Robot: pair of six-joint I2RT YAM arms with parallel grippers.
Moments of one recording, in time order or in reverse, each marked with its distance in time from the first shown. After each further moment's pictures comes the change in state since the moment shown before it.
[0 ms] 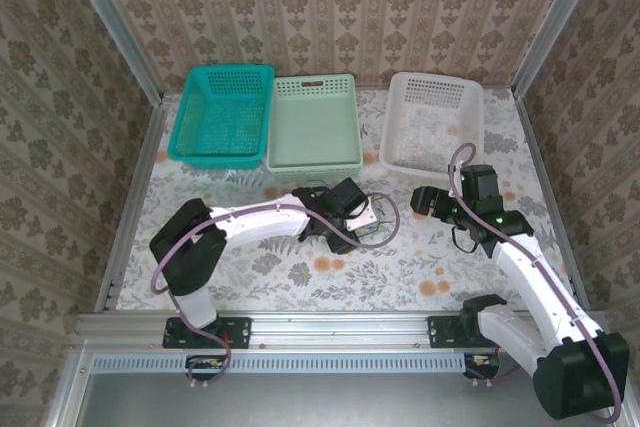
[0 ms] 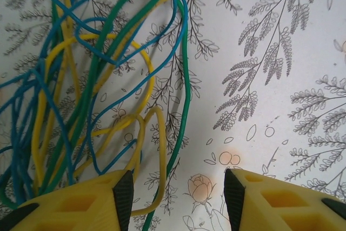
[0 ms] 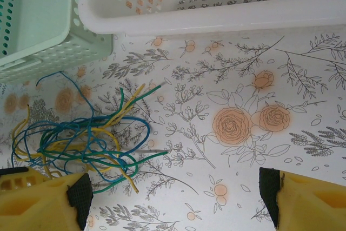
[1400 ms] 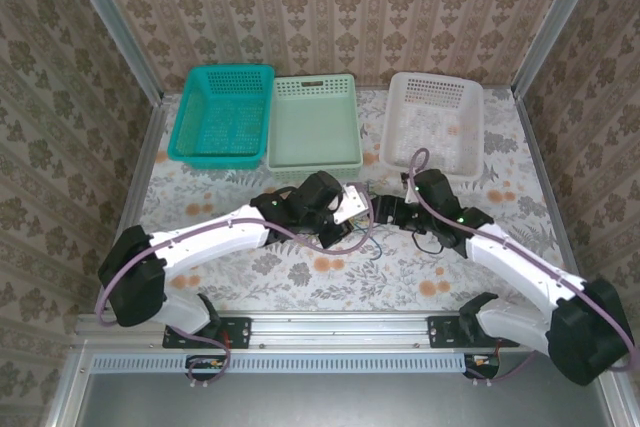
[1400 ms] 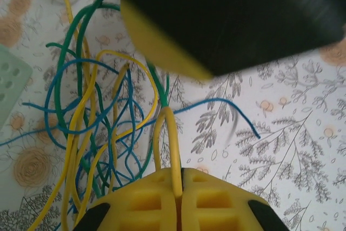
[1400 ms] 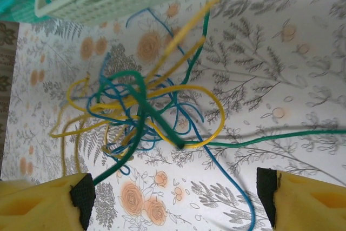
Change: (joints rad) left arm 0.021 -0.330 -0.155 0.172 0.105 -0.031; right arm 0.344 0.198 -0.036 0.267 -0.069 0.259
